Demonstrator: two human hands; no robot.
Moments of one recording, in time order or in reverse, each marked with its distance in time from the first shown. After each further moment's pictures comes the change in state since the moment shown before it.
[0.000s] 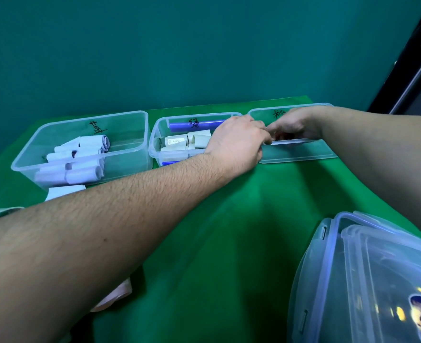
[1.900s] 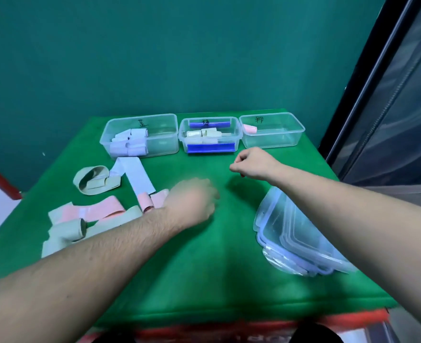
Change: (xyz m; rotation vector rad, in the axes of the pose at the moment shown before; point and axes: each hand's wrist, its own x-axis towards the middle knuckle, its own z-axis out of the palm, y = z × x) left_hand -0.232 0.073 -0.105 -0.089 -0.306 -0.205; right_hand -0.245 -0.022 0.123 -0.013 0.241 -0.265
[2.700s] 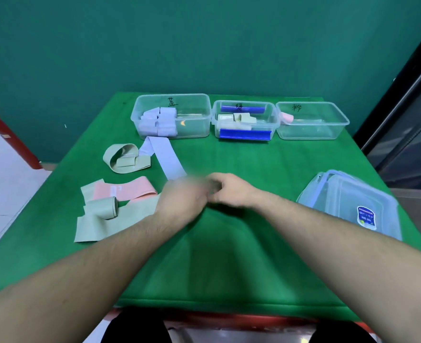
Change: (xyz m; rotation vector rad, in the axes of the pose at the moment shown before) left_hand -0.058 -0.070 0.036 -0.237 0.151 -0.349; right_hand -0.014 -0.050 0.136 0.133 -0.352 -0.311
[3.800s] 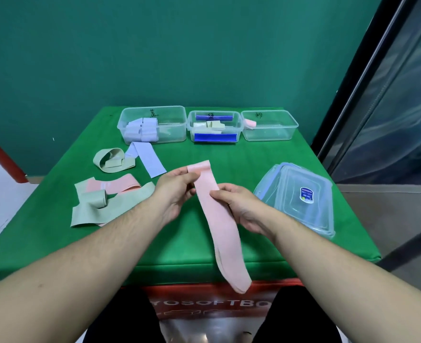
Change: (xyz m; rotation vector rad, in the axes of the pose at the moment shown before) left_hand -0.038 0.085 -0.046 -1.532 0.014 -0.648; right_hand -0.145 -0.016 -0.007 0.804 0.168 0.279
